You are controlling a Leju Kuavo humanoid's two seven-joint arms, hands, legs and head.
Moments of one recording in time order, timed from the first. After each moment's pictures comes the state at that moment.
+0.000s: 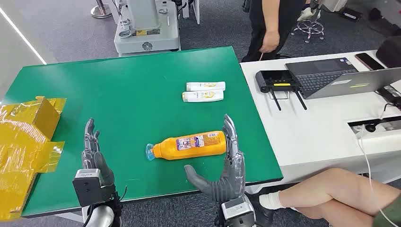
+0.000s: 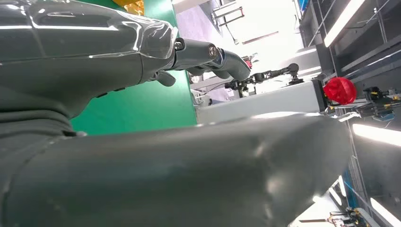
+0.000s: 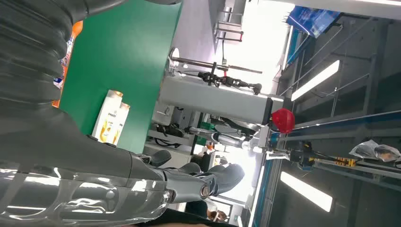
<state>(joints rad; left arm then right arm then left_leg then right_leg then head) -0.08 -0.26 -0.34 -1.44 -0.22 0.35 -0.60 0.08 0.14 0.55 -1.52 0.26 -0.60 -0.51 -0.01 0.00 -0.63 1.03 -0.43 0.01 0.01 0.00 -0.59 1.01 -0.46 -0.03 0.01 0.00</state>
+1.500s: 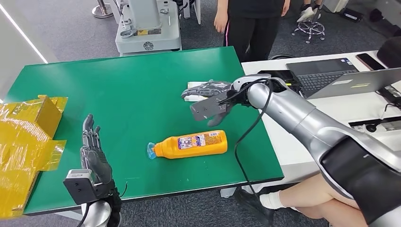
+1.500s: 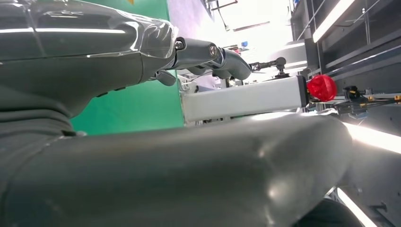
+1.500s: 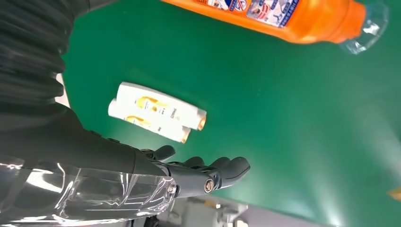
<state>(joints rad) -0.12 -0.25 -0.31 -1.40 -0.12 0.26 -0.68 -1.14 -0.30 0.99 -0.77 0.23 0.61 -0.21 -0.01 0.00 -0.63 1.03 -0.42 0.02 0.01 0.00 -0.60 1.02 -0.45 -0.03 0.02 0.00</state>
